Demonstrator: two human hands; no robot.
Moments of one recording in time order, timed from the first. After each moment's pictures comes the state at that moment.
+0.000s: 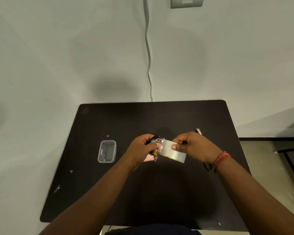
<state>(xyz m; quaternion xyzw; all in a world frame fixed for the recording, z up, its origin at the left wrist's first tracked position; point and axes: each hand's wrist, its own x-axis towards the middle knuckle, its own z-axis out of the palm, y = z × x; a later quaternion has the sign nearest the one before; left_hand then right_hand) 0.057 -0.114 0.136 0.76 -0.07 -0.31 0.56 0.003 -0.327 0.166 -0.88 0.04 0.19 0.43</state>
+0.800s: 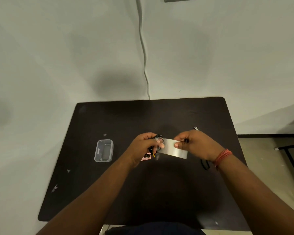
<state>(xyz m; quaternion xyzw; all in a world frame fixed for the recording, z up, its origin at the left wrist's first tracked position) 0.063 -0.136 0.136 0.70 -0.04 -0.38 0.61 0.003 -0.350 0.162 -0.89 0.03 0.20 0.42</state>
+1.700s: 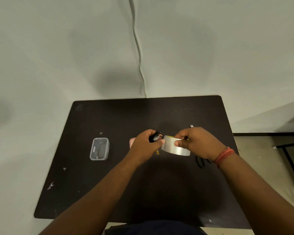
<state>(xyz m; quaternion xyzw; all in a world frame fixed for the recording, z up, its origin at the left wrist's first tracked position) 0.046 -0.168 0.131 0.82 -0.07 -0.26 0.50 -0.006 -0.368 0.174 -0.93 0.01 0.17 0.32</state>
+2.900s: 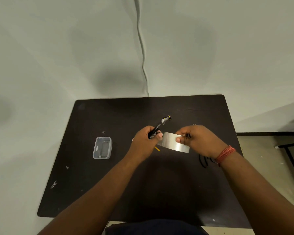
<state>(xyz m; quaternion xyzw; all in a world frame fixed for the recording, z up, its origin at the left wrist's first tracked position) 0.055 -0.159 0.132 0.85 -0.07 -0.19 0.48 0.001 -0.360 0.169 -0.92 0.02 0.17 0.36</state>
